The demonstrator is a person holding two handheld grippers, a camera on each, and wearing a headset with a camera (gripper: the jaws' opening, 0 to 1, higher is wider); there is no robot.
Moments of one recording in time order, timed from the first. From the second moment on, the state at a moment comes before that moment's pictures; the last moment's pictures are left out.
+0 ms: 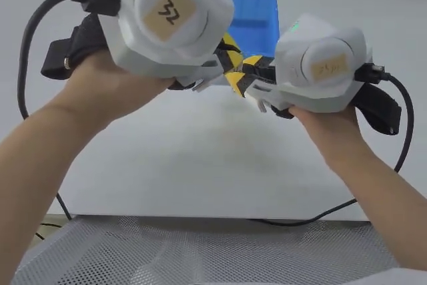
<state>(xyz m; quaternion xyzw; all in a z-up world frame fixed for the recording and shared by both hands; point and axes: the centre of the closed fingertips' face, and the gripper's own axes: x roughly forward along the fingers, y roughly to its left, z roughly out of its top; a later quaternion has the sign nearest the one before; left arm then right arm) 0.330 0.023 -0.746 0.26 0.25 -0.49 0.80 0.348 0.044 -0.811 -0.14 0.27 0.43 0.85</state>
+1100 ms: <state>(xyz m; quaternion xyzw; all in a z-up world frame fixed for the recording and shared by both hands) 0.323 0.014 -0.716 0.28 0.22 -0.50 0.79 0.347 0.040 -0.784 -0.22 0.24 0.44 0.84</state>
